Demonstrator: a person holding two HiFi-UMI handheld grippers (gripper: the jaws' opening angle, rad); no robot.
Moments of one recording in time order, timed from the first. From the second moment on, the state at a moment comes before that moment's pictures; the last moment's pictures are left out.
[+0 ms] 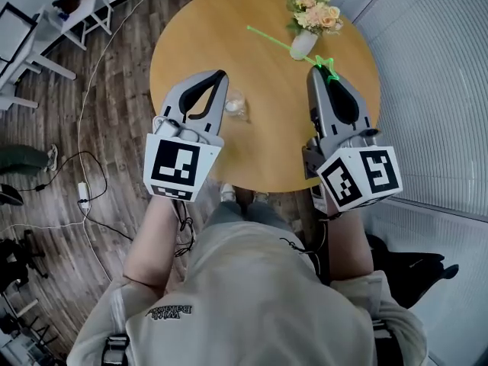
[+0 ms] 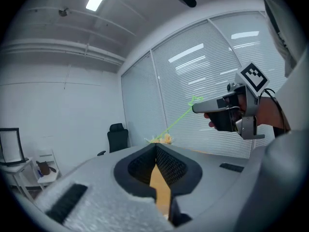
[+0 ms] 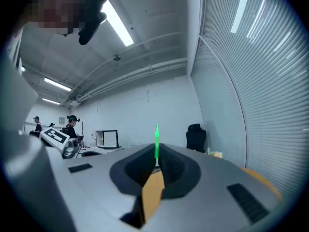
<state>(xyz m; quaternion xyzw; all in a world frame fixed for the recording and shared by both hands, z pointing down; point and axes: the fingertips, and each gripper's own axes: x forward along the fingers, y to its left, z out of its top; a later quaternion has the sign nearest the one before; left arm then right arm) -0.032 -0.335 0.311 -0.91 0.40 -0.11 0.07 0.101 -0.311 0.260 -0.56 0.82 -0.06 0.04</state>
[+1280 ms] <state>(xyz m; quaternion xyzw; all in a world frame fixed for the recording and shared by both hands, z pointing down) -0.024 -0.257 0.214 -0.91 0.40 -0.03 0.10 0.137 -0.219 0.183 -0.59 0.80 0.09 0.03</state>
